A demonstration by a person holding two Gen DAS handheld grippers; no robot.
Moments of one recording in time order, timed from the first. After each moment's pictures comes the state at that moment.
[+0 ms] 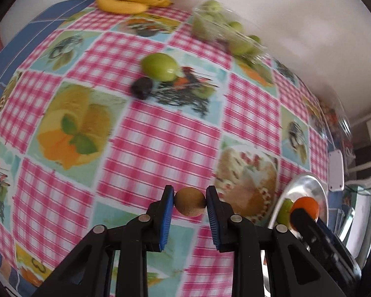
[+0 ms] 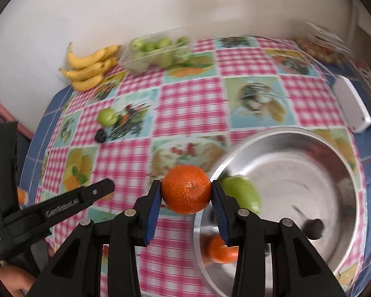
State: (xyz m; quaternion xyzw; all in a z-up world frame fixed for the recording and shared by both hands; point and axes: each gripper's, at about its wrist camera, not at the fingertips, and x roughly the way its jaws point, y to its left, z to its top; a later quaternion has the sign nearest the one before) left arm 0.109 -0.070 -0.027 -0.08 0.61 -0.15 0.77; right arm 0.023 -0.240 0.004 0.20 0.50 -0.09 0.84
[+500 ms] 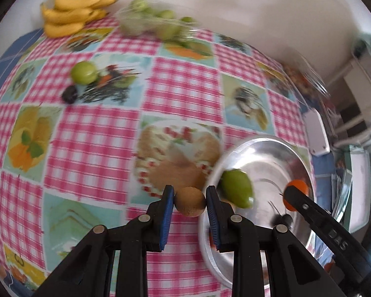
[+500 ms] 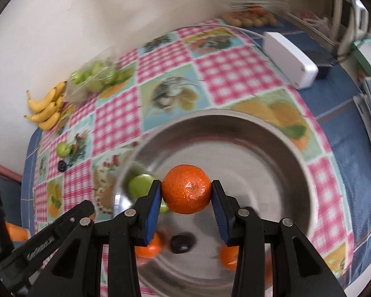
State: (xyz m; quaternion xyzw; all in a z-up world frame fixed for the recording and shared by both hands) left arm 0.056 -0.158 -0.012 -0.01 0.59 -0.23 0.78; right arm -0.033 -0.336 -0.014 0.29 0.49 -0.18 0.80
